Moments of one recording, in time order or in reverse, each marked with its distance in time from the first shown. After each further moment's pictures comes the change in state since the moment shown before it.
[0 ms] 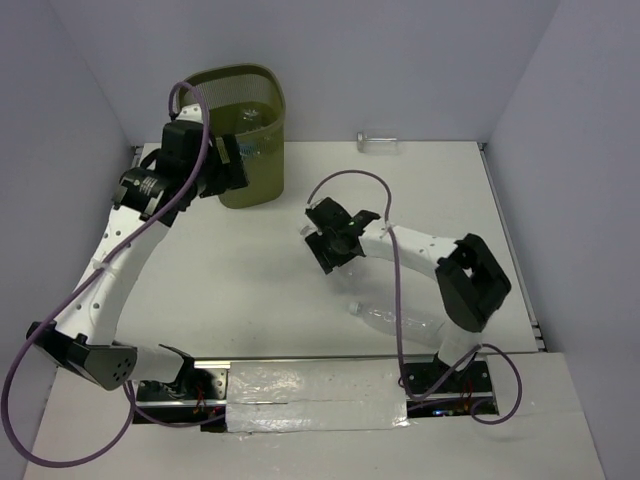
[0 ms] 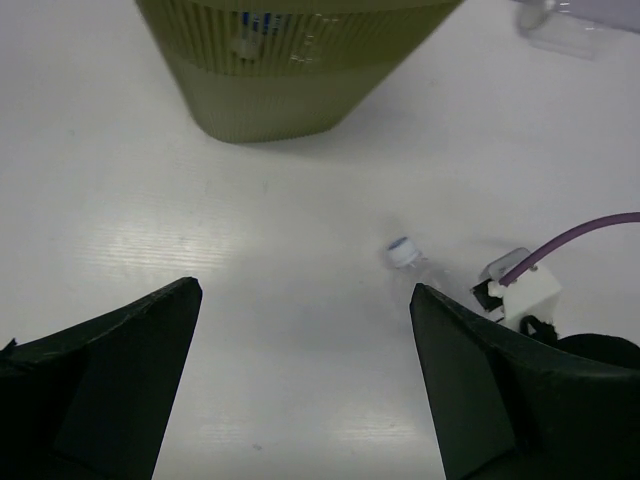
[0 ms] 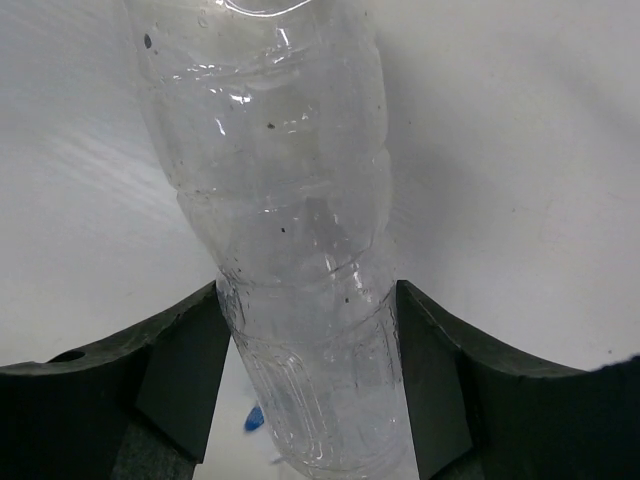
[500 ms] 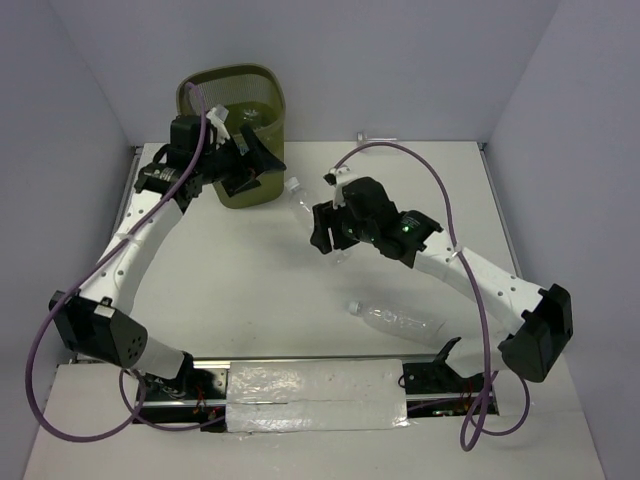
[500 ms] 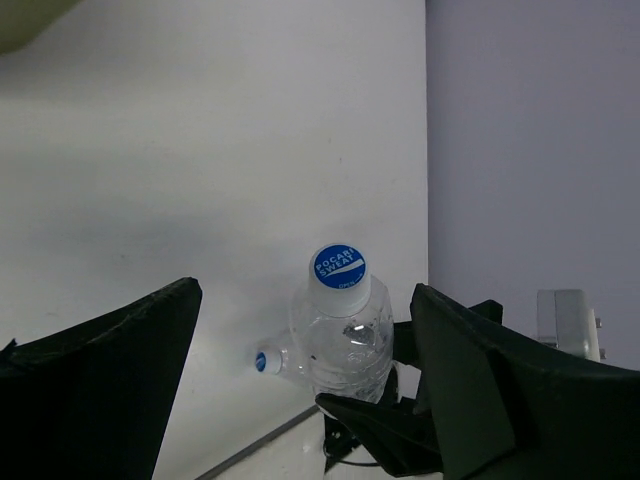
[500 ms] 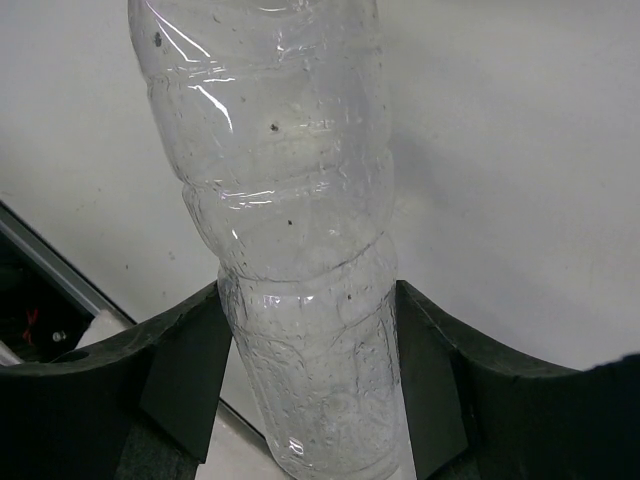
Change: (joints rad) left arm 0.121 0.098 -0.090 0.296 0.653 -0.277; right arm -0.002 -0.436 -0.001 0.101 -0.200 0.152
